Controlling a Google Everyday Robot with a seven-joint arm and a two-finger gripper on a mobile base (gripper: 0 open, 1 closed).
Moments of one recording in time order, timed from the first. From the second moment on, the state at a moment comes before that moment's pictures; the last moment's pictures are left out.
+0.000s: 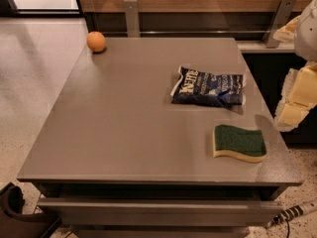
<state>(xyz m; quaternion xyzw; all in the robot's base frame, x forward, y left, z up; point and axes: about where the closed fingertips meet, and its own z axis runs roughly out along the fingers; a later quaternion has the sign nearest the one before) 0.438 -0.214 0.985 -0.60 0.78 -0.05 0.17</state>
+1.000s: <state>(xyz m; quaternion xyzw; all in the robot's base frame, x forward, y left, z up) 0.436 -0.220 0.972 -0.60 0.77 0.00 0.21</state>
